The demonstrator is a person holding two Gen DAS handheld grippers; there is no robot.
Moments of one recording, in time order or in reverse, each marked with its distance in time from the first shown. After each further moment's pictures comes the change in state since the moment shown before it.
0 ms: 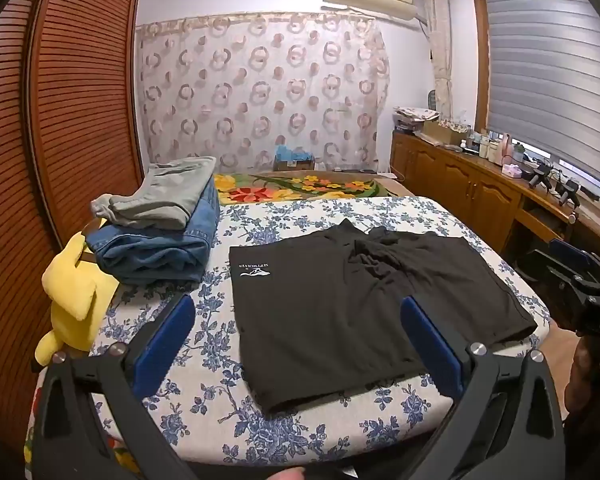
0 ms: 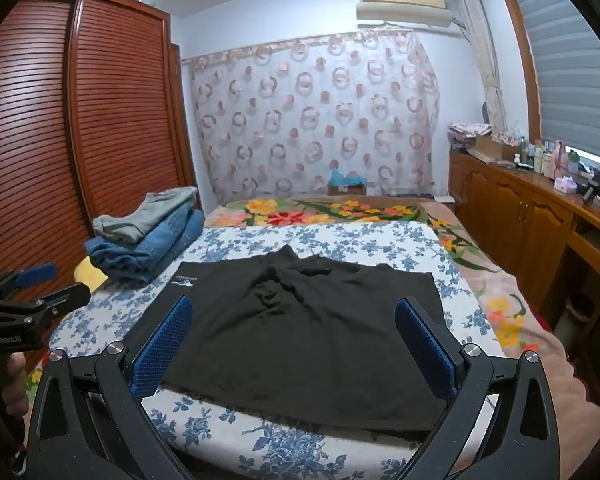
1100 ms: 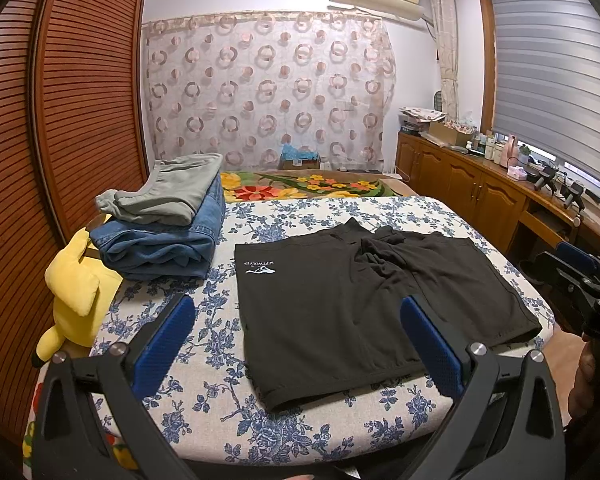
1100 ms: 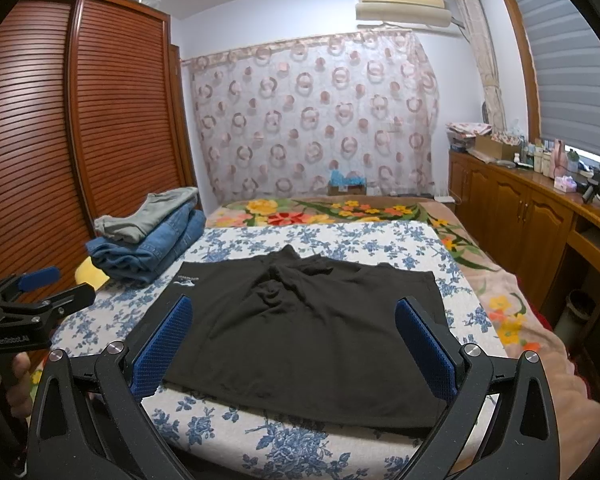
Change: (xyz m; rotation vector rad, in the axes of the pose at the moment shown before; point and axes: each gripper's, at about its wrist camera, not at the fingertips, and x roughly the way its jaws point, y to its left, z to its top) left arm -0.002 0.004 -0.002 -0.014 0.008 0.005; right arm -0.002 0.001 0.000 0.008 0.001 0.004
